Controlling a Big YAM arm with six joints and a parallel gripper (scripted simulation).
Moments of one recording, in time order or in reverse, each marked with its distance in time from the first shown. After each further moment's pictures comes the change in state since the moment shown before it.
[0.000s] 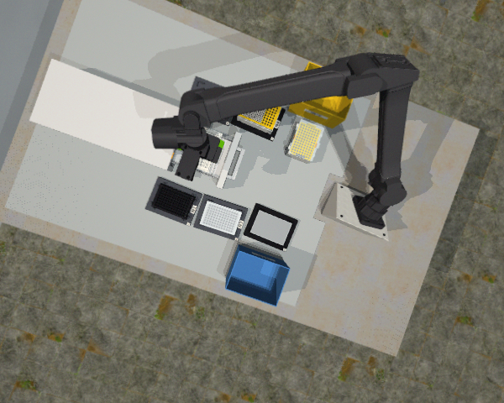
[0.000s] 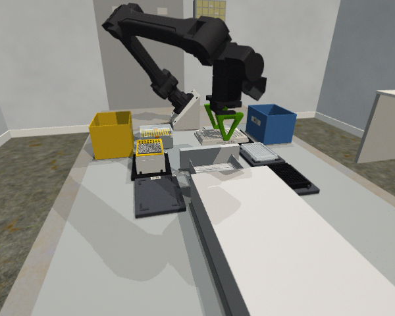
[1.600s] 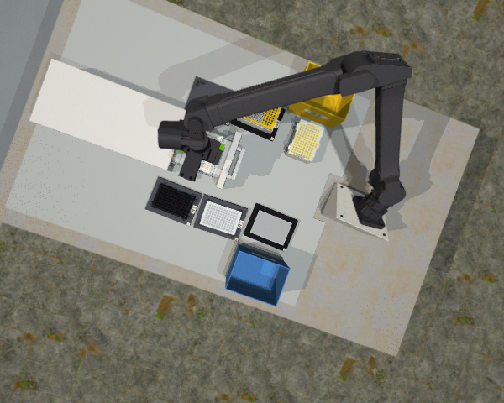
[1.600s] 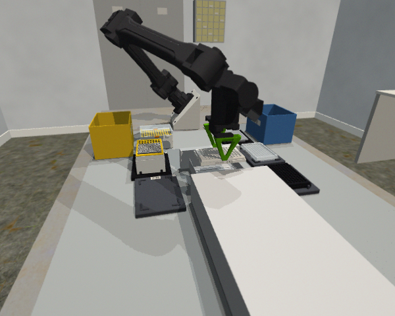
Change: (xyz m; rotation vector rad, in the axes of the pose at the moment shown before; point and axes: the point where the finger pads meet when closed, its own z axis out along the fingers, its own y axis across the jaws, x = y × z) arm 0.001 0.000 0.057 0.001 0.001 0.005
